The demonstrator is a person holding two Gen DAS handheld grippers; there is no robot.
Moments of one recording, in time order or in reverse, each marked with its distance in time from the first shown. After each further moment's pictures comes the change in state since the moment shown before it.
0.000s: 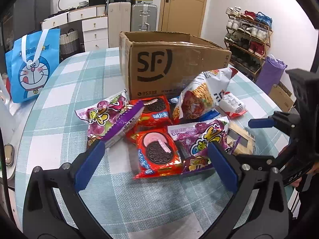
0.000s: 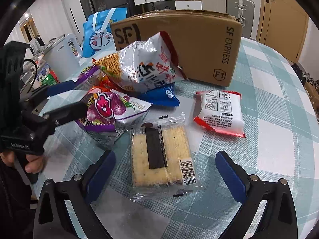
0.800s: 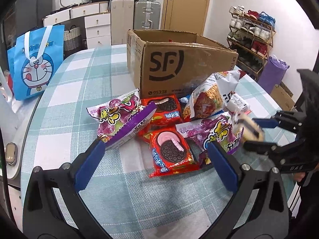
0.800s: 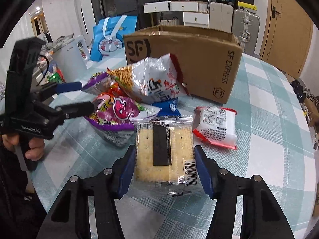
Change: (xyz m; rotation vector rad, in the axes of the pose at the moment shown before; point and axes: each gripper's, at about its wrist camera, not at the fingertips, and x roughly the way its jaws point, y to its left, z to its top) left arm -0.003 0.014 0.004 -0.007 0.029 0.009; right arm -0.032 0.001 0.000 -0.058 -0.107 0.011
